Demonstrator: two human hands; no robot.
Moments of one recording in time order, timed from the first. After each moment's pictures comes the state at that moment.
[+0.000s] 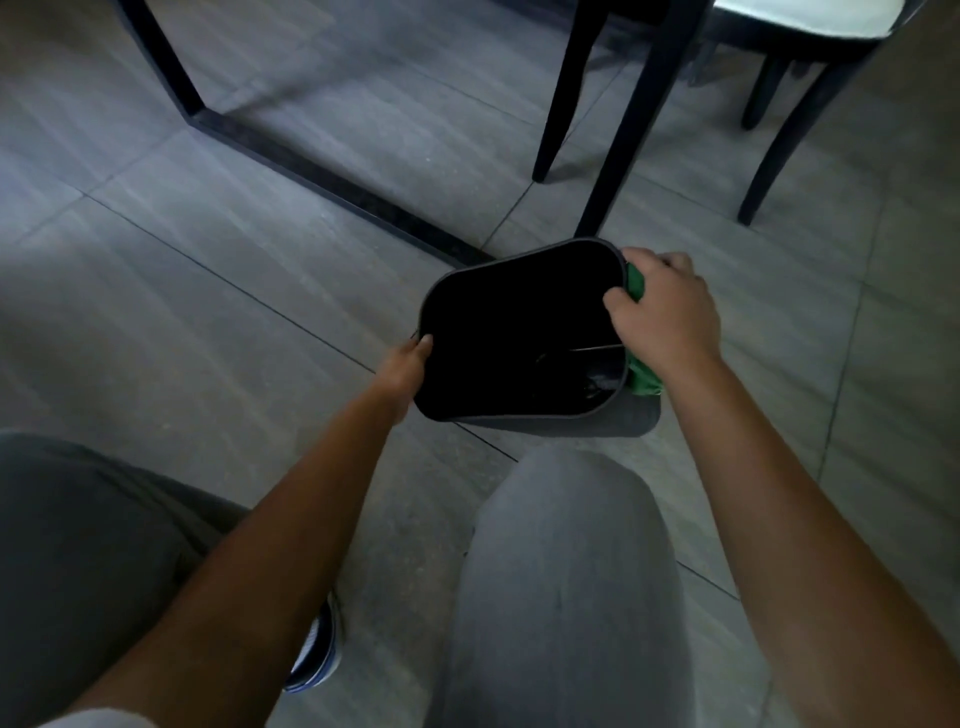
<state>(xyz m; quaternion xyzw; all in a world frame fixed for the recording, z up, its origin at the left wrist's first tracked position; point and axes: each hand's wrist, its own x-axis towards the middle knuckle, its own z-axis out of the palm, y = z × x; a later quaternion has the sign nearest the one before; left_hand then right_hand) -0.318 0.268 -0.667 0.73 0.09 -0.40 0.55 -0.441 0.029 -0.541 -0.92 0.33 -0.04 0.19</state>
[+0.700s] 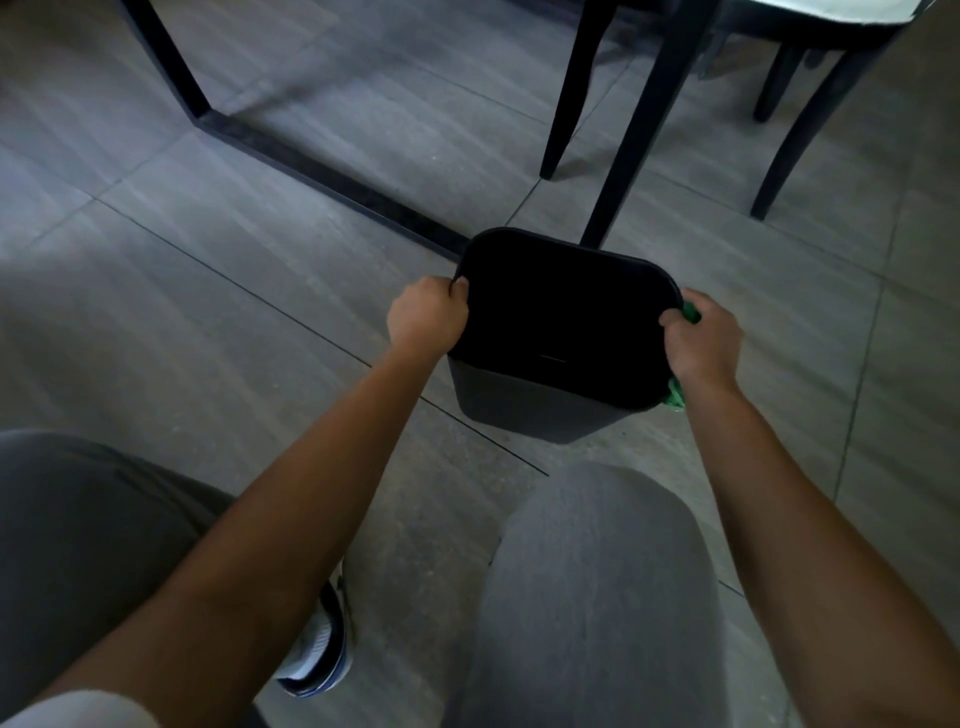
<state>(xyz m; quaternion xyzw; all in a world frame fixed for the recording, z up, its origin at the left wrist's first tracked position) -0.294 0.234 -0.615 0.93 -0.12 -0.16 0.31 -0.451 -0.014 -0.619 -0.75 0.50 -0.14 0.40</state>
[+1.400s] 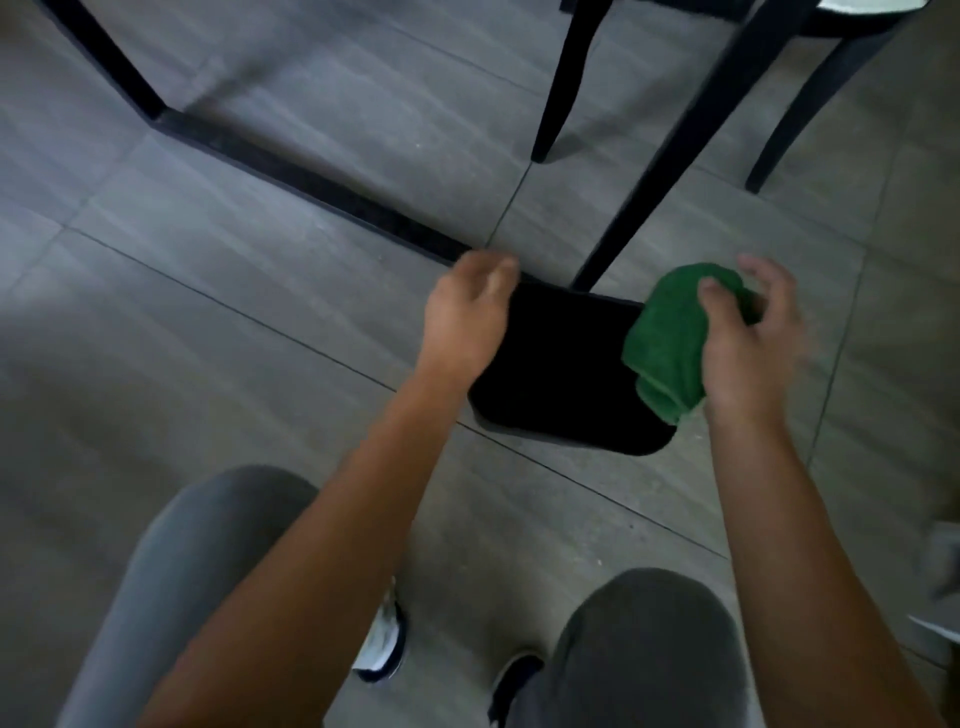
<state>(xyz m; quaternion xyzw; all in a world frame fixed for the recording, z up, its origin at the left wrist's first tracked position) -0.253 0.212 -0.492 0.80 -0.09 -0.24 0.54 -0.408 0.034 -0.470 -0.71 0.48 -0.27 0.44</state>
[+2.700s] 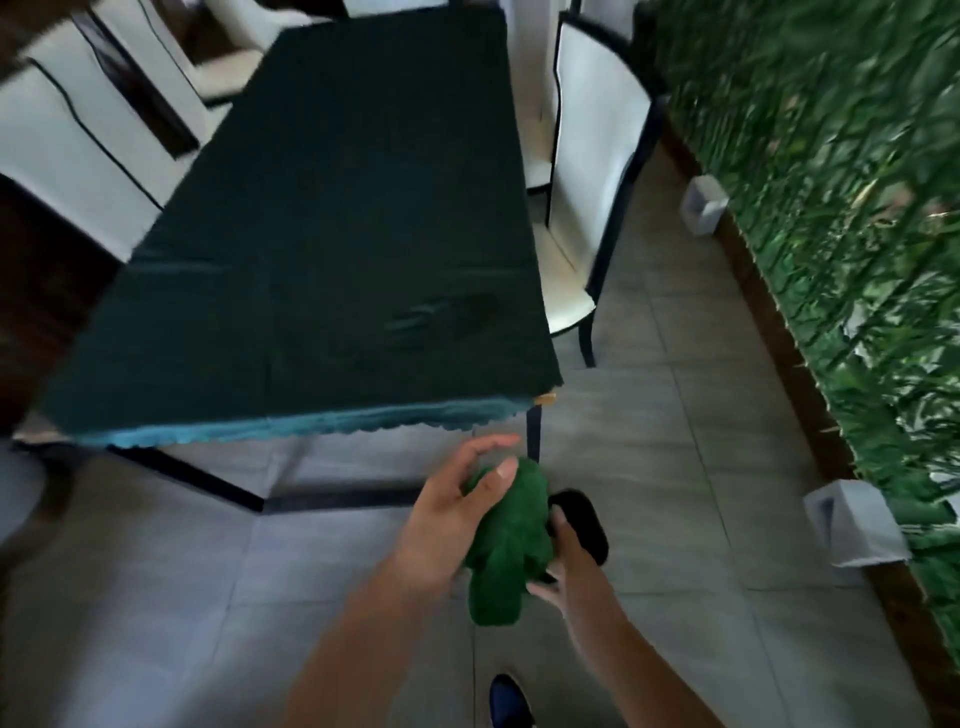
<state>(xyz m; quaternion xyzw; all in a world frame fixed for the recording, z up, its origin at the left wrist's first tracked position) -0.261 0.255 0.106 0.61 -0.25 -0.50 0.56 -0.395 0.207 0.021 -0.29 0.57 -0.10 0.76</state>
